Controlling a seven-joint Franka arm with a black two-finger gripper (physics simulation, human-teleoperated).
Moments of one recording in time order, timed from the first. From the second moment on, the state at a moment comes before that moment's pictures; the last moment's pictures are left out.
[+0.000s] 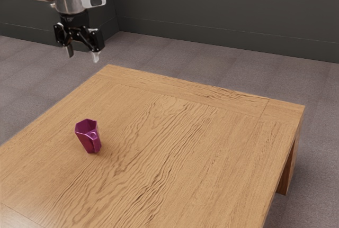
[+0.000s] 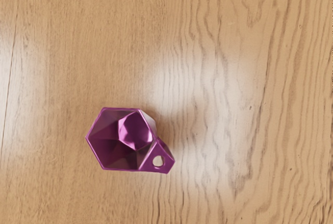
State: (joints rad) arm -0.11 0.09 0.20 -1.49 0.07 1.56 -0.03
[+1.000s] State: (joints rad) arm -0.13 0.05 0.22 -2.08 -0.02 2.07 -0.79
